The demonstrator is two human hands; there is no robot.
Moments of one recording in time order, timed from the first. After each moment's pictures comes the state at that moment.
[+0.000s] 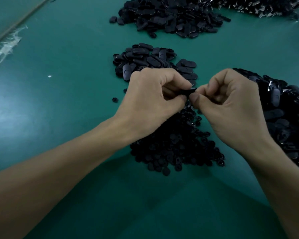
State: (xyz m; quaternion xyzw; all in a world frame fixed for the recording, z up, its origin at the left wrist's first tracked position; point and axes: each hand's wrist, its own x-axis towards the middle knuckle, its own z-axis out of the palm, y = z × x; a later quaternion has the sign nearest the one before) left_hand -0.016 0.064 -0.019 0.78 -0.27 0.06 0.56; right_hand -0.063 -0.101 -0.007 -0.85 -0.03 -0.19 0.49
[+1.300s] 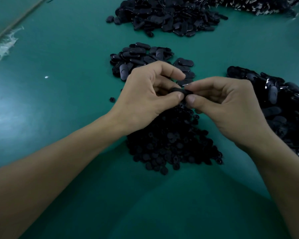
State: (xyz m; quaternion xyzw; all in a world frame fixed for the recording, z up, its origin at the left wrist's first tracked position) left_hand -0.007 0.068 -0.023 0.73 -0.25 -0.05 0.64; right_hand -0.056 -0.116 -0.014 -0.82 -0.07 -0.11 0.56
